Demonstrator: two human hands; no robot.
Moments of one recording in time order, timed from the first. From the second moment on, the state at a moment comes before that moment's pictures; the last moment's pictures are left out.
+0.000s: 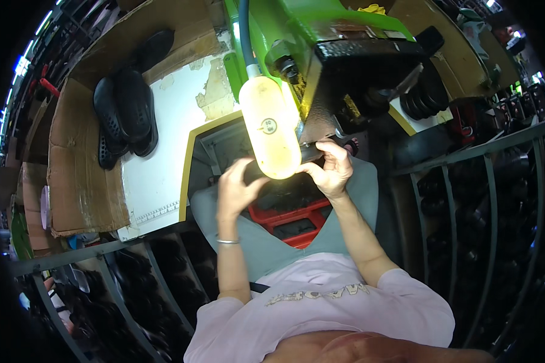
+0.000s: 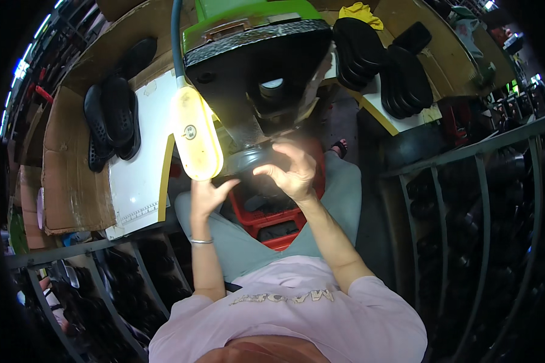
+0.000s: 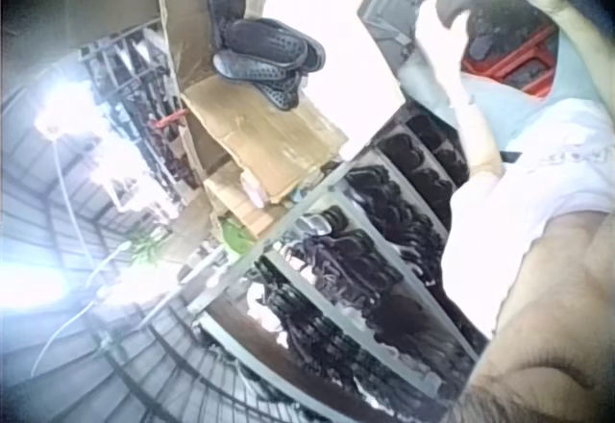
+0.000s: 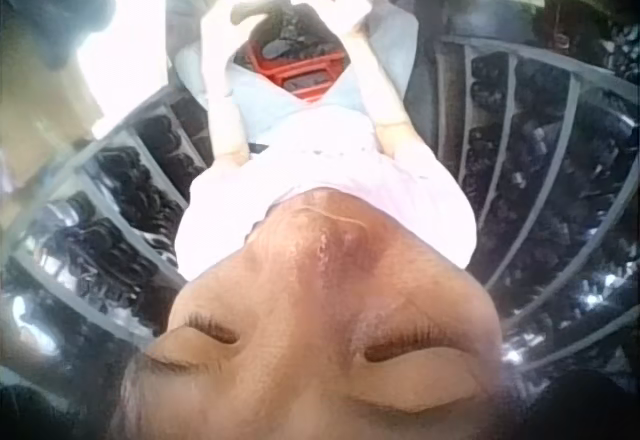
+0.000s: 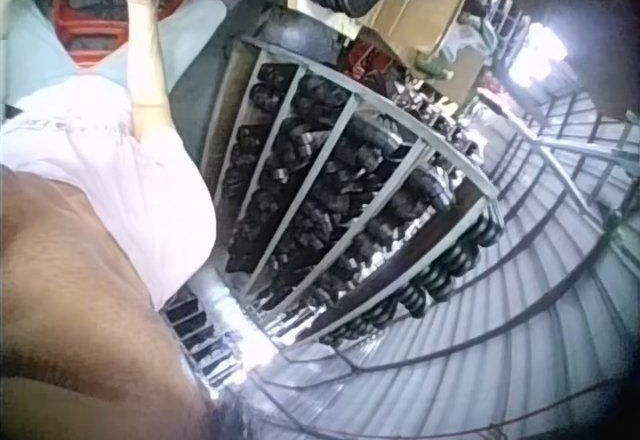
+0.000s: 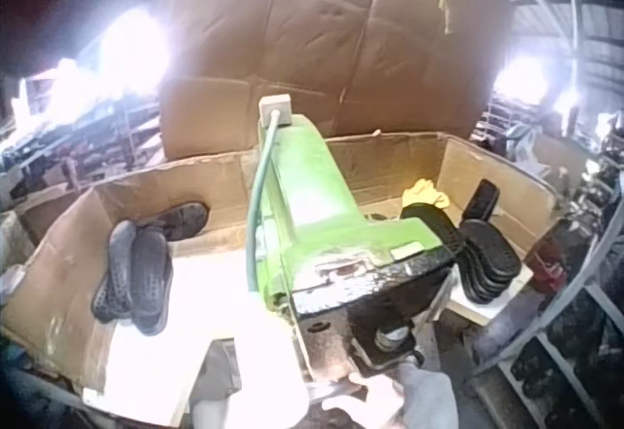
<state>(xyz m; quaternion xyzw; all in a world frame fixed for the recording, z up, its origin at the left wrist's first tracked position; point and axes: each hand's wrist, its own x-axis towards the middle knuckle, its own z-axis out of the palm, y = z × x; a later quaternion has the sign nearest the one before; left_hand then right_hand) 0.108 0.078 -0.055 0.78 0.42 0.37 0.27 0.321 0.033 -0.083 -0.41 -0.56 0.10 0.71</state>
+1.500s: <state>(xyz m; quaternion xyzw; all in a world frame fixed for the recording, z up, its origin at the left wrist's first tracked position) 0.043 -0.015 -0.074 0.74 0.33 0.49 0.32 0.262 -0.028 -0.075 -0.45 -0.14 0.62 0.63</state>
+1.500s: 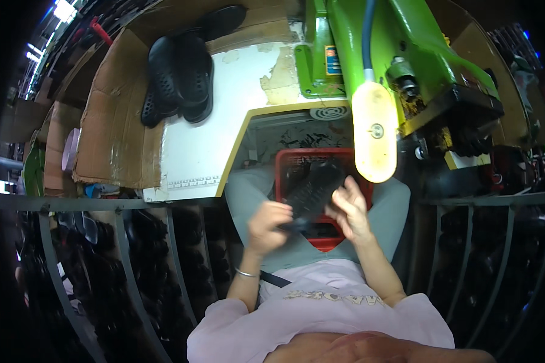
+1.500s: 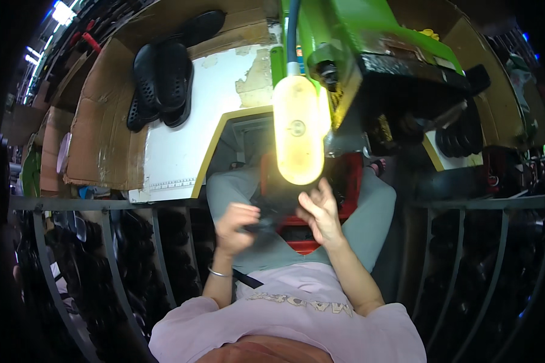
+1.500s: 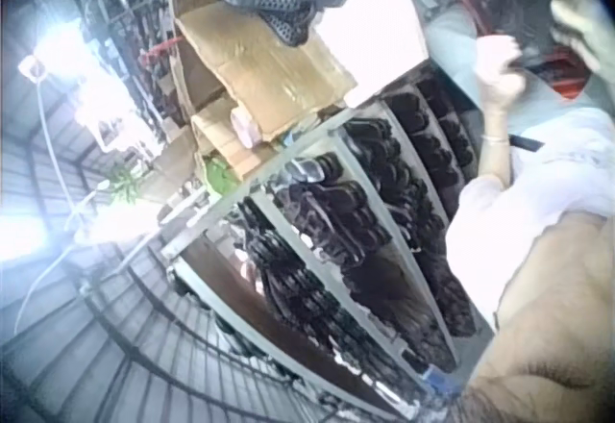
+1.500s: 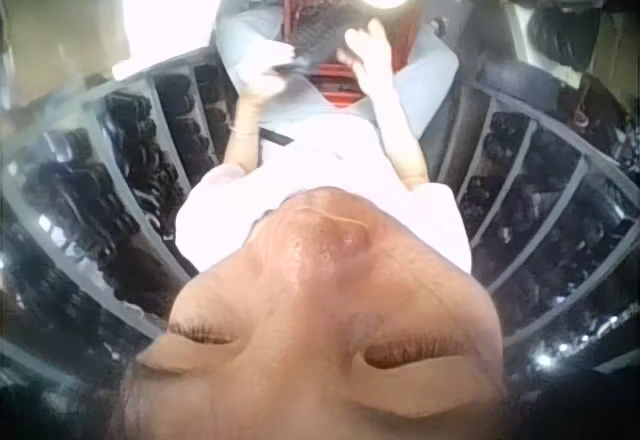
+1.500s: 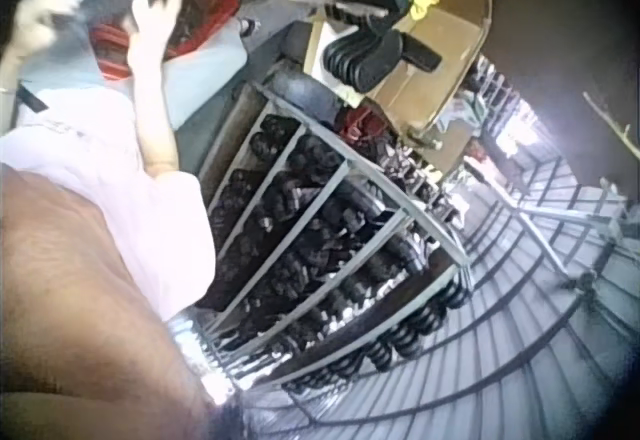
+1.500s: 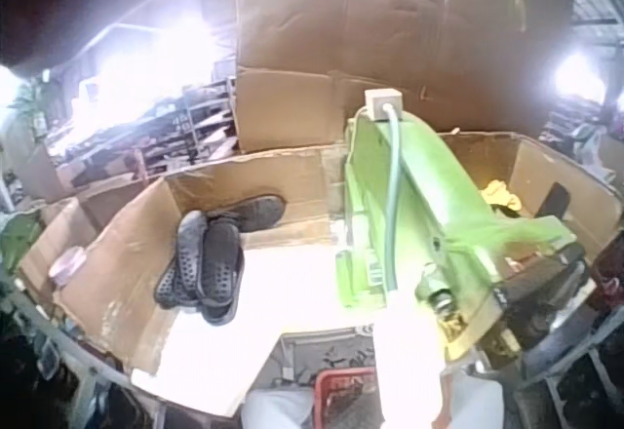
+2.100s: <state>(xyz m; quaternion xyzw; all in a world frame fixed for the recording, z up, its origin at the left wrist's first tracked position) -0.099 0.265 -0.021 0.84 0.45 0.20 -0.21 0.627 -0.030 0.097 -0.76 -0.35 0.16 0.53</state>
